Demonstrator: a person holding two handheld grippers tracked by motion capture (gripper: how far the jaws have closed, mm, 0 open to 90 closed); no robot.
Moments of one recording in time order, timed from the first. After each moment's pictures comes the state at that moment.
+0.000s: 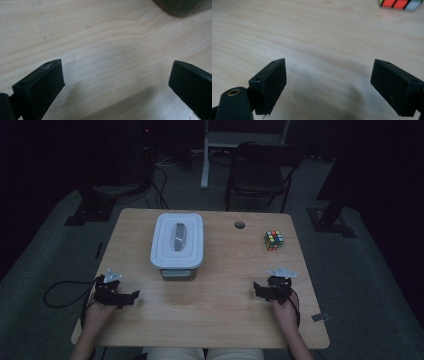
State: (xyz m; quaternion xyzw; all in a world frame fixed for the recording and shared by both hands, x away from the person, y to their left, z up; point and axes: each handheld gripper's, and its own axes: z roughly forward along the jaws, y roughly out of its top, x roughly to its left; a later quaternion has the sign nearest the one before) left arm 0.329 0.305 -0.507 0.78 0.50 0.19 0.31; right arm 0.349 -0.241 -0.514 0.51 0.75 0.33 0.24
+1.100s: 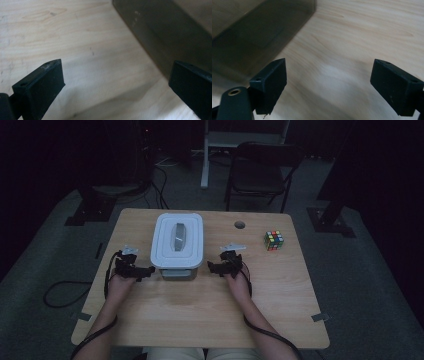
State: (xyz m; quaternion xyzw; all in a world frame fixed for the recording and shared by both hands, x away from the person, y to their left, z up) left arm 0.416 0.269 -0.502 0.76 0.51 0.18 0.35; right arm 0.443 -0.100 -0.512 0.46 0.78 0.40 0.17
